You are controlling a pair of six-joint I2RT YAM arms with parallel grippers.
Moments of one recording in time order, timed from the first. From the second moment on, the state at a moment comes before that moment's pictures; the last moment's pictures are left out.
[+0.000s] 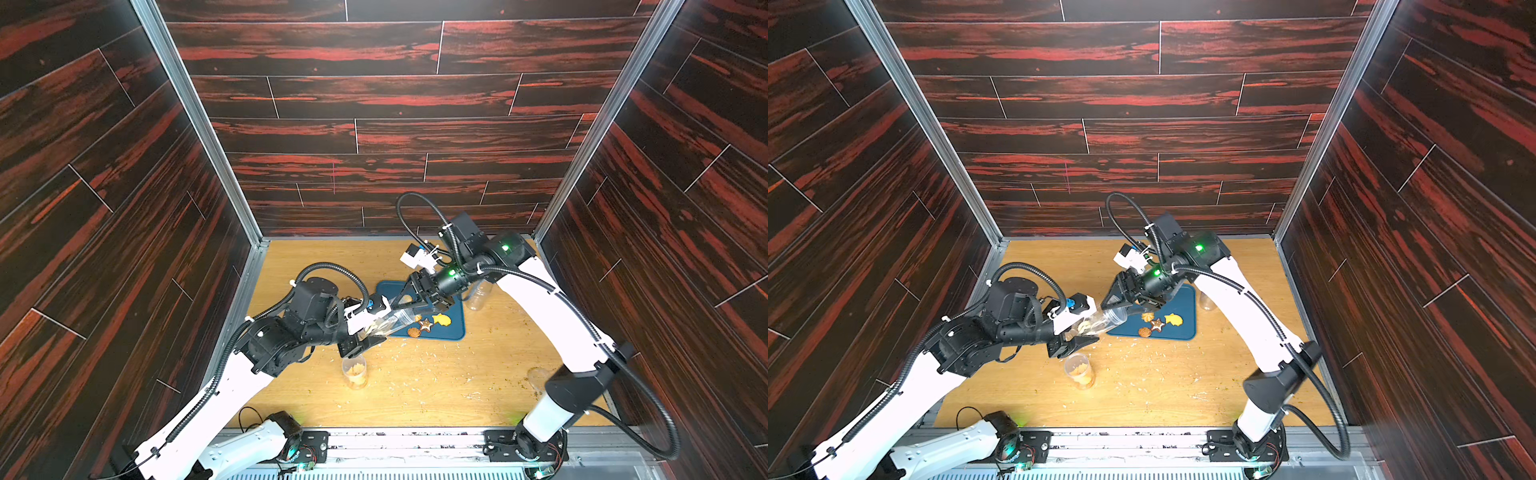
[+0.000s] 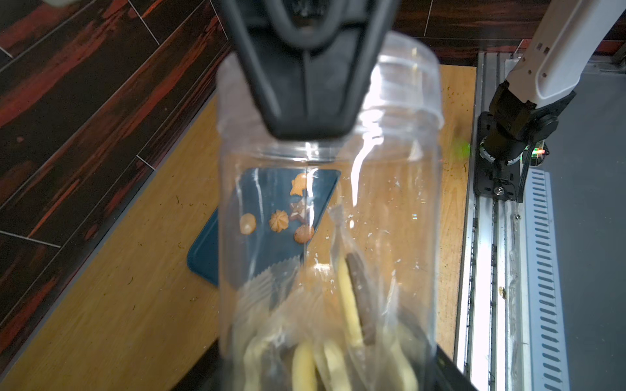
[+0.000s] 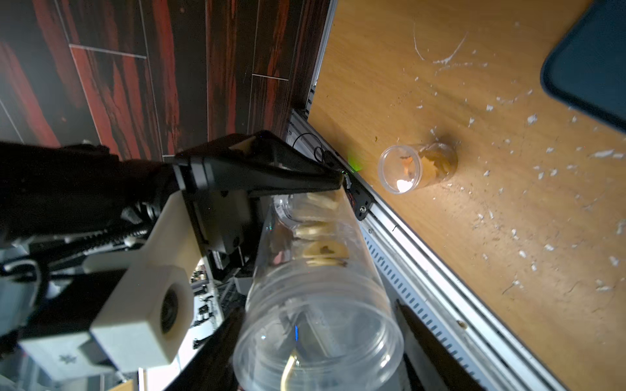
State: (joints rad) left arm -0.66 1.00 1.18 -0.81 0.39 0.45; right arm 0.70 1.67 2.00 -1.36 -0.84 0.42
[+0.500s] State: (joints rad) left arm -0.66 1.01 1.19 -0.80 0.40 0.44; right arm 0.55 1.56 1.86 -1.18 -0.81 0.31
